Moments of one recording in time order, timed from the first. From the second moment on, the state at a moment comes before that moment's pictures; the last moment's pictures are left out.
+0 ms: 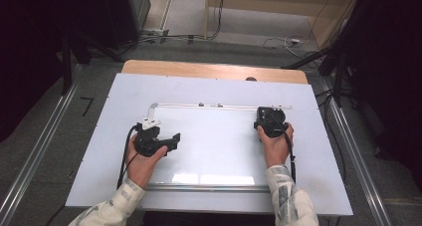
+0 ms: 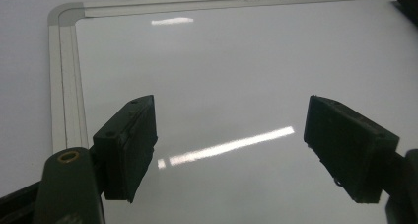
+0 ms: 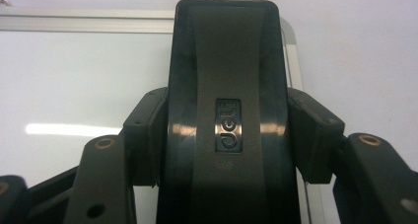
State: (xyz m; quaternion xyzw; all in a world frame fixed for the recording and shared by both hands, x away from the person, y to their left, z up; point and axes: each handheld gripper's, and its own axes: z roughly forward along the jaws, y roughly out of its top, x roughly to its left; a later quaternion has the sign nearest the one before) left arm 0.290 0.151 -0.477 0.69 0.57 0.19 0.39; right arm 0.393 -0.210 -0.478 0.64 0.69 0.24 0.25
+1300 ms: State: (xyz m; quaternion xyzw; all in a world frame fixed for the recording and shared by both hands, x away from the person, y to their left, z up) left arm 0.273 0.185 -0.470 0.66 0.59 0.22 0.41; right arm 0.298 -0.284 -0.458 0.55 0.71 0.37 0.23
